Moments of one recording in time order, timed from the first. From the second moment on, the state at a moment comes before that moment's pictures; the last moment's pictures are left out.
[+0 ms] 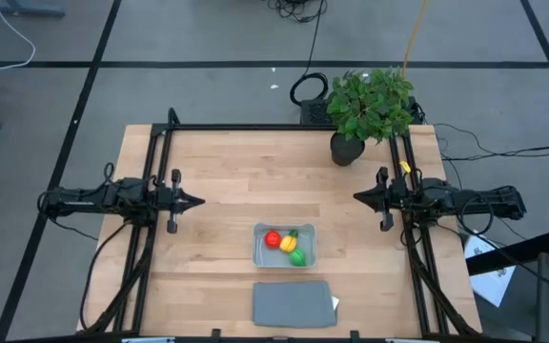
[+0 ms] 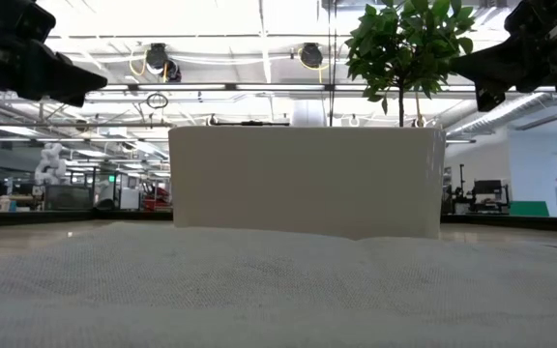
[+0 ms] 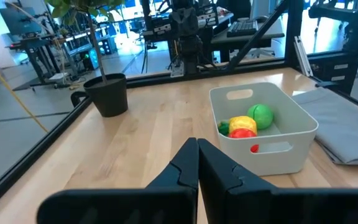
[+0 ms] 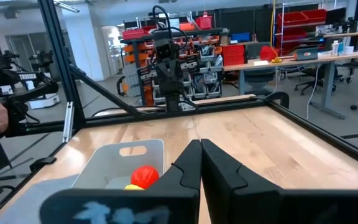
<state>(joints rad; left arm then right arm) -0.05 0.01 0.14 -0.24 -0.05 0.13 0.05 0.08 0.10 0.01 0.10 0.12</state>
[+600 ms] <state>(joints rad) -0.05 0.01 0.14 -0.22 -0.05 0.10 0.05 0.08 0.10 0.01 0.10 0.11</state>
